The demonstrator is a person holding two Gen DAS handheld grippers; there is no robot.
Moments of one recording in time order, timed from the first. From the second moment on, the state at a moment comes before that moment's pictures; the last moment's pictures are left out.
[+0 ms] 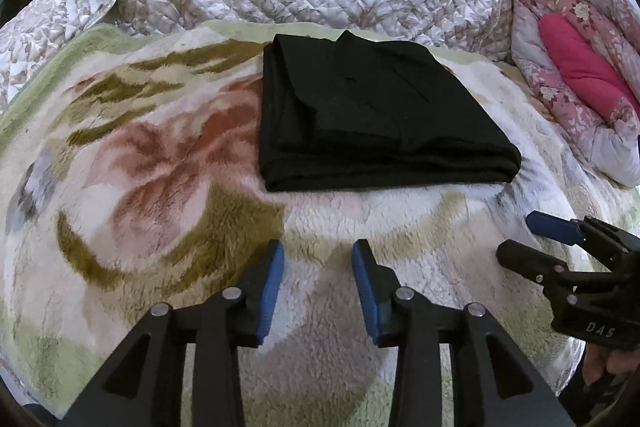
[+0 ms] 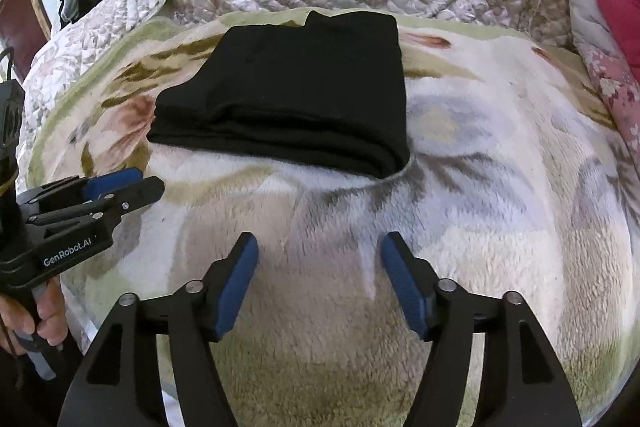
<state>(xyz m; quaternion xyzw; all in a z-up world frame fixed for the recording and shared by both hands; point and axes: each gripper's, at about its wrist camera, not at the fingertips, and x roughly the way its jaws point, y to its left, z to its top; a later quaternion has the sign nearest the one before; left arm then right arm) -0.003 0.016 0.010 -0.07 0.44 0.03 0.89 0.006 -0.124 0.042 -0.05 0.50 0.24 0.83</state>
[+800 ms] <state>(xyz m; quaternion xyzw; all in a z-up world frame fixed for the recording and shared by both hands) 0.007 0.014 0.009 -0.05 0.44 0.02 0.90 0.014 -0.126 0.038 -0.05 0.49 0.24 0.84</state>
